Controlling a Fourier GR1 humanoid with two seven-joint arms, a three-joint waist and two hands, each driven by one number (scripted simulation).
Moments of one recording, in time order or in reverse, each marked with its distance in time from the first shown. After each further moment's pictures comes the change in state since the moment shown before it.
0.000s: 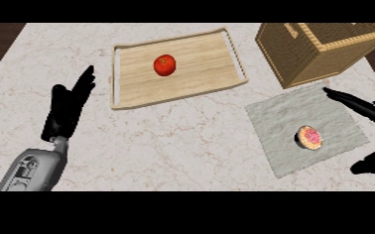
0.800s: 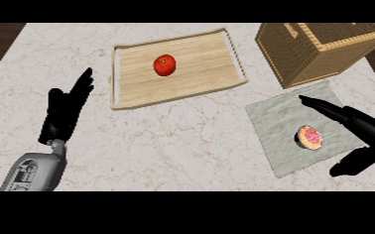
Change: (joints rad) left arm 0.029 -0.055 0.079 -0.016 -0.066 -0.071 -0.006; right arm -0.009 0.131 0.002 0.014 0.155 0.021 0.039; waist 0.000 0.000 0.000
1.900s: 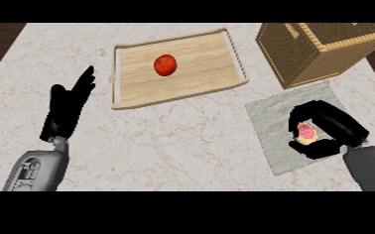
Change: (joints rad) left arm -0.018 -0.053 0.060 -0.002 -0.061 -0.057 0.025; right arm -0.057 0.147 0.008 0.019 0.239 -0.153 0.016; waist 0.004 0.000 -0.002
